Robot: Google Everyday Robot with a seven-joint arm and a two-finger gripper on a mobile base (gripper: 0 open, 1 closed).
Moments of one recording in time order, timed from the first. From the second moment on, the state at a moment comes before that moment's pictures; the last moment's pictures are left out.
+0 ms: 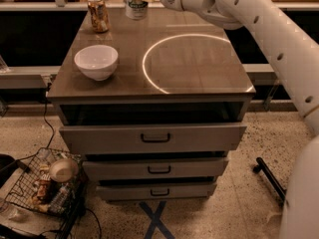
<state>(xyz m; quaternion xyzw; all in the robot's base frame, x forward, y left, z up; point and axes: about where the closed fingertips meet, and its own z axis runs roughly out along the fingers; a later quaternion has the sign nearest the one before) 0.773 0.039 1.051 -0.34 0.63 0.32 0.63</state>
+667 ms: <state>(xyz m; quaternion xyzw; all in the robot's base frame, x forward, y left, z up) 0.708 0.091 1.027 -0.36 0.61 0.38 0.60</state>
